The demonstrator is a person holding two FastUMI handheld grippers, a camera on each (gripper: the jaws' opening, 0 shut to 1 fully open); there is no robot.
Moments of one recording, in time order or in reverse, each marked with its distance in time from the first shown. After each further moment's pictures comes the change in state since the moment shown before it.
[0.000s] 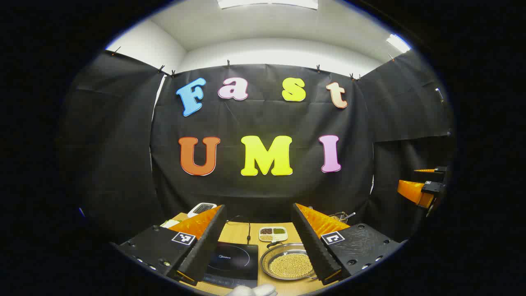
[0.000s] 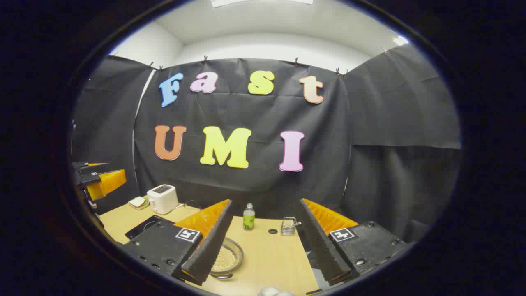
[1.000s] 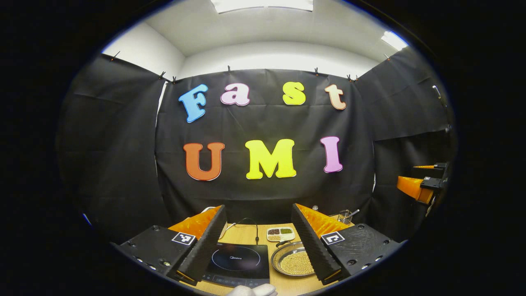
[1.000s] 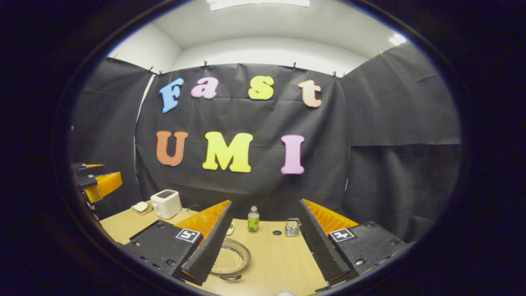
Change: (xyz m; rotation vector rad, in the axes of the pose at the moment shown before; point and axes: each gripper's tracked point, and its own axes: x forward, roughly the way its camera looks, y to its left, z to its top) left arm -0.021 0.021 0.004 0.046 -0.024 0.007; right arm -0.017 0.022 0.002 0.029 -0.022 0.017
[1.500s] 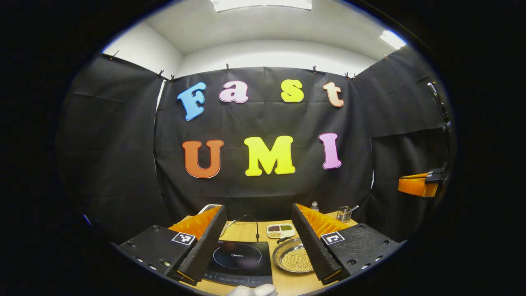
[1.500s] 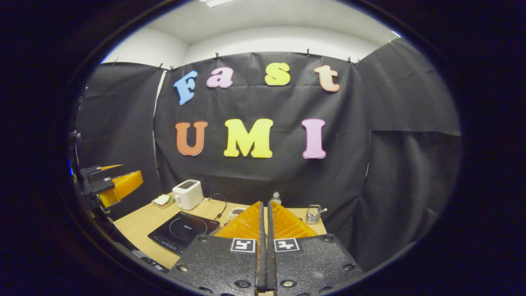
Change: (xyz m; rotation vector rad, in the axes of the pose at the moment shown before) left arm -0.008 0.002 -0.014 -0.001 0.024 -0.021; right arm -0.007 0.042 -0.036 0.028 0.139 0.148
